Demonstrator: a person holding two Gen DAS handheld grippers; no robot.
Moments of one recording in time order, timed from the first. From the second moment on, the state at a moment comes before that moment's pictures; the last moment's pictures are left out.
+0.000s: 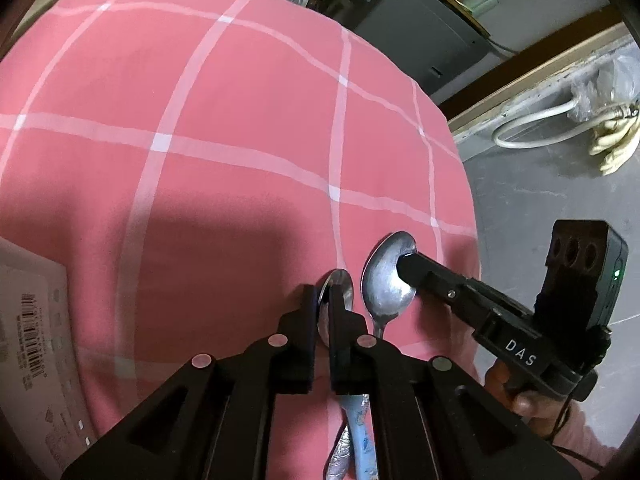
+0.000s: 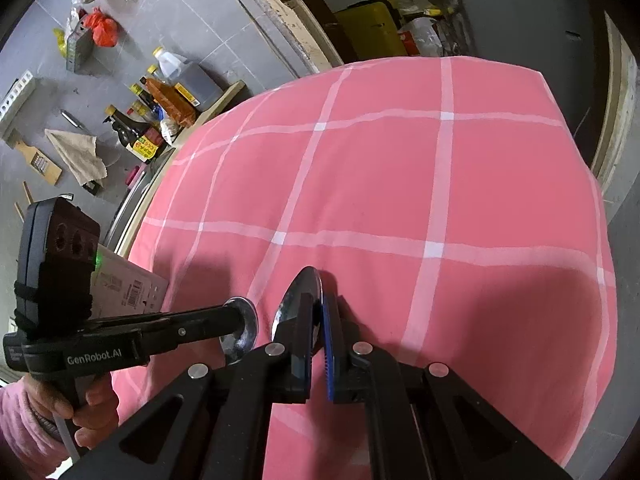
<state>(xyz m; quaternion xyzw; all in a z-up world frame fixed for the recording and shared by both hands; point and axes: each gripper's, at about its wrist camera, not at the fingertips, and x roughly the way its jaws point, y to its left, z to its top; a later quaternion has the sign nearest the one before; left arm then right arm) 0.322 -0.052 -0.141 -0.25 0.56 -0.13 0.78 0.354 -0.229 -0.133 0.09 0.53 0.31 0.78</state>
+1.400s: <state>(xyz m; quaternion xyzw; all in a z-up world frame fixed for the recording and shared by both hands) 0.276 -0.078 -0.049 -0.12 0.45 -0.17 0.87 0.293 -0.239 -0.071 0.07 0.43 0.23 0.87</state>
